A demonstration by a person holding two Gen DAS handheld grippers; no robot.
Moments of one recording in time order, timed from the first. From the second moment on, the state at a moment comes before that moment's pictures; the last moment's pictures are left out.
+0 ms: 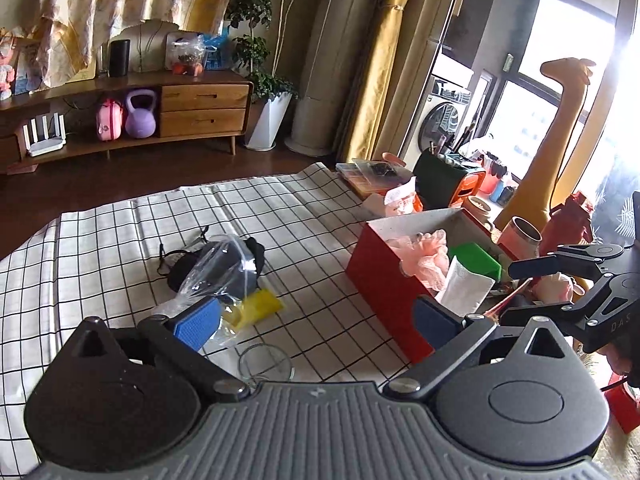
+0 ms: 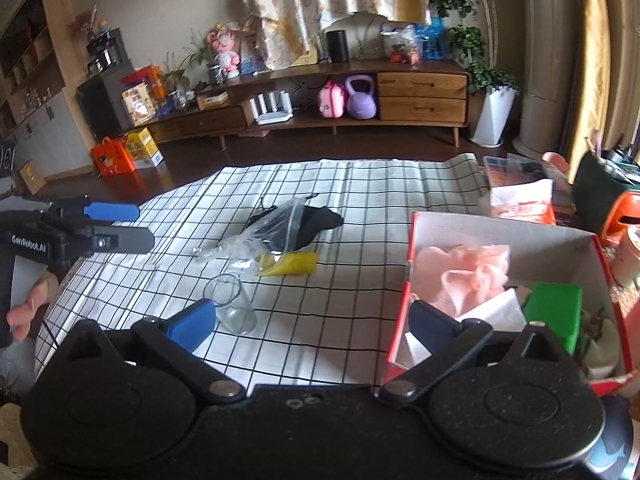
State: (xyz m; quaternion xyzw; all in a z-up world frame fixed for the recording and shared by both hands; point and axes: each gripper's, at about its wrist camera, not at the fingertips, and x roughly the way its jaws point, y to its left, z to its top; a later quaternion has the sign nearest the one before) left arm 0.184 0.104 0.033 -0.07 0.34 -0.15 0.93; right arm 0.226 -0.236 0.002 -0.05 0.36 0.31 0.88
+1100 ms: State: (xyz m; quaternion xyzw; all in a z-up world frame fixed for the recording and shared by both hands) left arm 0.309 0.170 -0.130 0.02 0.41 -0.06 0.91; right arm 0.370 -0.095 -0.124 -0.15 0.48 0.36 0.79
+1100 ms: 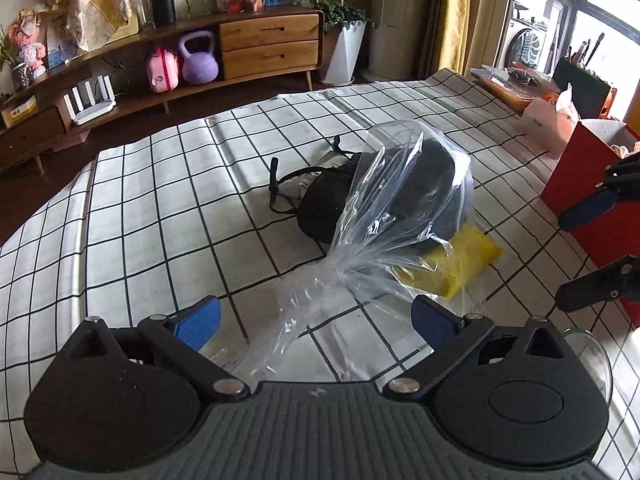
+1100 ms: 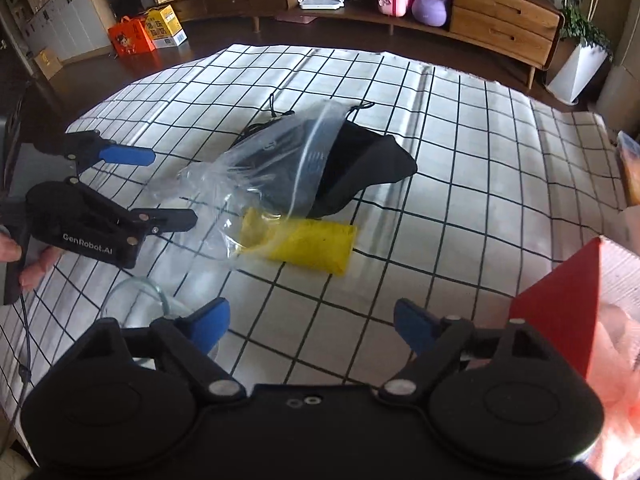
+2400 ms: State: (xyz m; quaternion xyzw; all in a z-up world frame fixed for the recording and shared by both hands) left arm 0.336 0.182 -0.149 -0.09 0.40 -0.12 0.90; right arm 0.412 -0.057 -0.166 -0.17 0.46 0.43 0.76
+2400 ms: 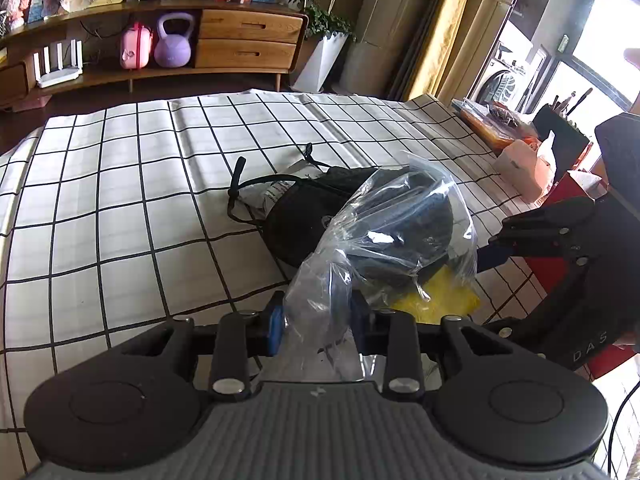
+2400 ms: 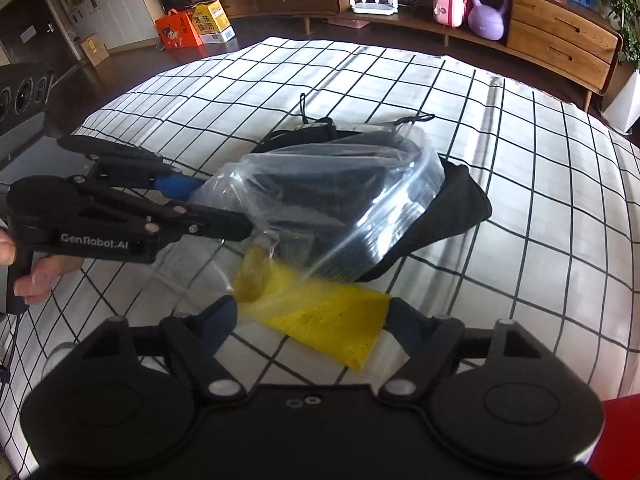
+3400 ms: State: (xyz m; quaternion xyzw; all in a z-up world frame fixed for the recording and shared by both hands) left arm 0.318 0.225 -0.137 -0.18 0.38 -0.05 0.91; right arm 0.391 -0.031 -0.165 -0.25 0.43 0.45 0.74
